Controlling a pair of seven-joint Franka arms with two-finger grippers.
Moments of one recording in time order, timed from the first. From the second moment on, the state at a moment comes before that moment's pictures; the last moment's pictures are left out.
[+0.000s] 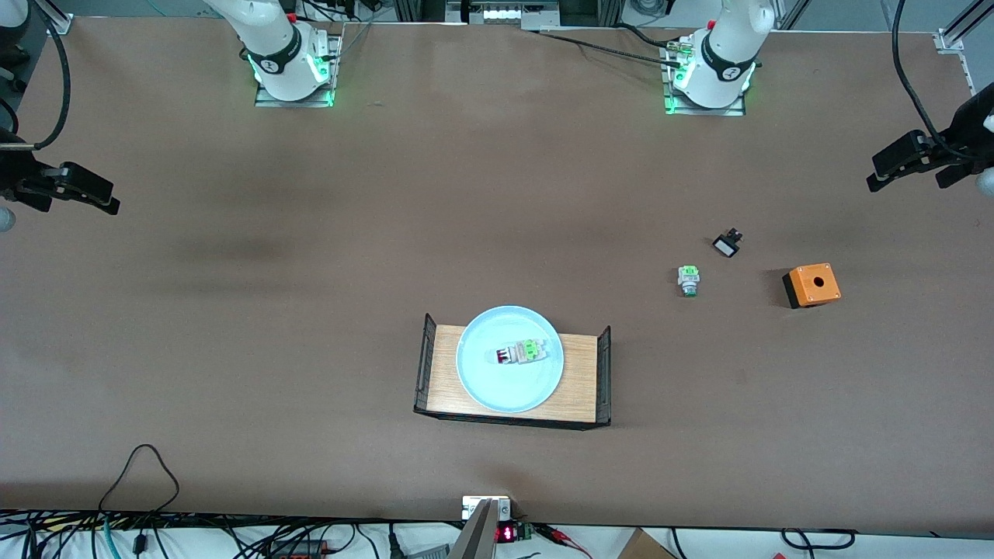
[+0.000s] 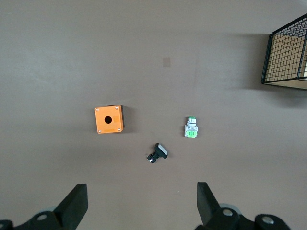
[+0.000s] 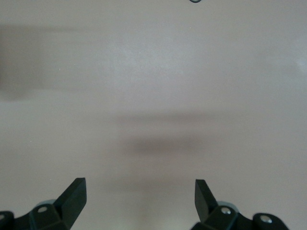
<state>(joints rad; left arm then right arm) 0.07 -0.06 -0.02 -1.64 -0.02 1.59 -0.03 0.08 0.07 -0.13 -1.56 -0.01 1.61 -0.02</state>
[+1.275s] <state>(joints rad) -0.01 0.22 -0.21 -1.46 -0.03 1.55 -0.76 0.07 0.07 -0.14 -1.56 -0.01 1.61 -0.02</state>
